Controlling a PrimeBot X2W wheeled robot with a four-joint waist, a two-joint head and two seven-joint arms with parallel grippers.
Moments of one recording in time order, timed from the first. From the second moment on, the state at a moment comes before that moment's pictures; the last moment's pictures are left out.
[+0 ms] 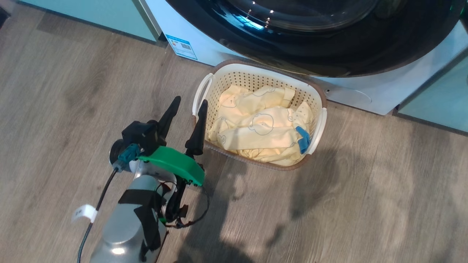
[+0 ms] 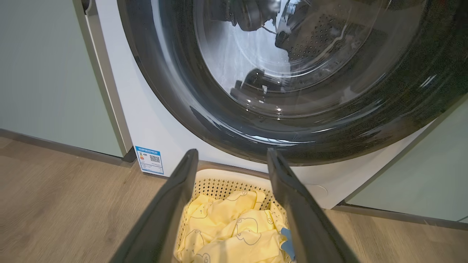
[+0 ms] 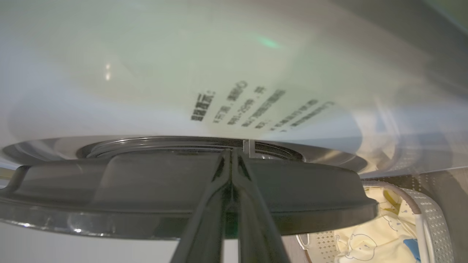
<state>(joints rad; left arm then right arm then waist) -0.40 0.03 -0.19 0.33 -0.31 -0.04 -0.25 -0.96 -0.32 0.23 0.71 1.57 0.13 0.41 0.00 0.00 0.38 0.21</state>
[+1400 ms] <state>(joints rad) -0.33 0.03 -0.11 0.40 -0.23 -0.09 -0.25 -0.66 -0.24 0.38 0.47 1.59 0.13 0.62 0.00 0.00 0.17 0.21</state>
